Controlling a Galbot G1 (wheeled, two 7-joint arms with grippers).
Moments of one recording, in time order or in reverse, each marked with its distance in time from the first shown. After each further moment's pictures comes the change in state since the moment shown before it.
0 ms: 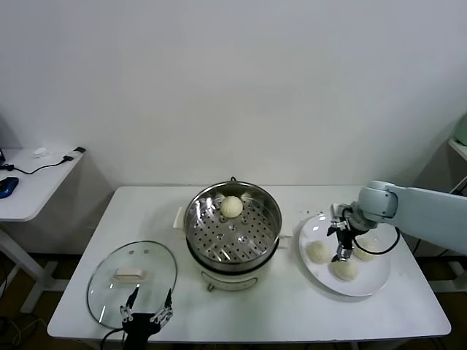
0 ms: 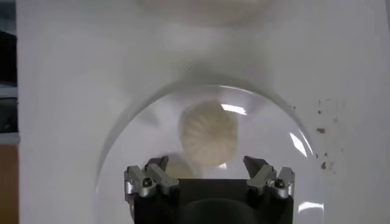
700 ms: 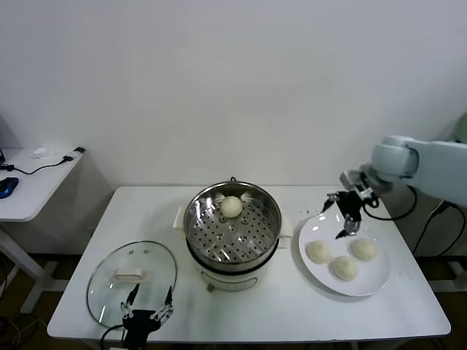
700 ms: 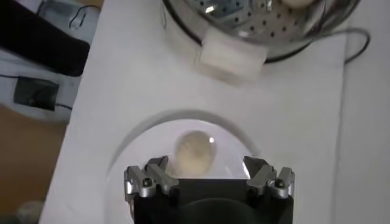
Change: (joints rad) left arm -0.005 0.010 0.001 -0.011 -0.001 0.002 0.007; right arm 0.382 -0.056 -0.264 0.167 0.075 0.147 -0.112
